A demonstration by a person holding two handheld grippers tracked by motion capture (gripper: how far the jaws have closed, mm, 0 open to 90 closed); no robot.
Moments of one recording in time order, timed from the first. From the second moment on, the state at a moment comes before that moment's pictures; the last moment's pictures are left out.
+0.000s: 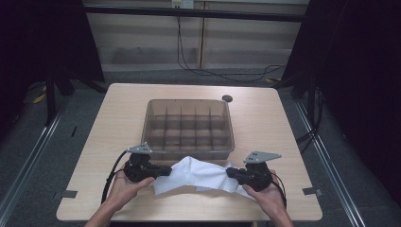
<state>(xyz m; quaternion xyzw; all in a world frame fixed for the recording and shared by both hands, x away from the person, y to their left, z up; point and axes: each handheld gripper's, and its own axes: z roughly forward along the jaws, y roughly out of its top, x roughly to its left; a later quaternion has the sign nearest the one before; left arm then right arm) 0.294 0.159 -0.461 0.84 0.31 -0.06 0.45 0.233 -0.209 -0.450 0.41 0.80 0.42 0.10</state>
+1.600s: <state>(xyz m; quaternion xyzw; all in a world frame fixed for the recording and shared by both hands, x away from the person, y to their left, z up) 0.291 0.069 -0.482 0.87 0.26 -0.05 0.42 0.241 -0.211 -0.479 0.43 0.82 0.36 0.11</state>
